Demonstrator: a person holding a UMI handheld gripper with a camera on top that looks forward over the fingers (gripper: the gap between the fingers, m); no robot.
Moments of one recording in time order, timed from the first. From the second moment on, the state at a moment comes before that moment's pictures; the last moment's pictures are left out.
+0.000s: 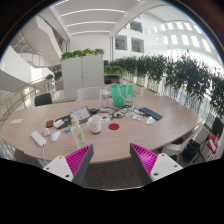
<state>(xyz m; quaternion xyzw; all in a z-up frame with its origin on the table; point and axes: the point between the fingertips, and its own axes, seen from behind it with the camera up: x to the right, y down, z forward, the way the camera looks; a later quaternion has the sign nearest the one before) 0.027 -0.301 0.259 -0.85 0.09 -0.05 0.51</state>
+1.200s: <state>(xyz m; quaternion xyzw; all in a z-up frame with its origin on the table) -0.151 -0.006 0.071 -0.77 0.00 0.00 0.64</state>
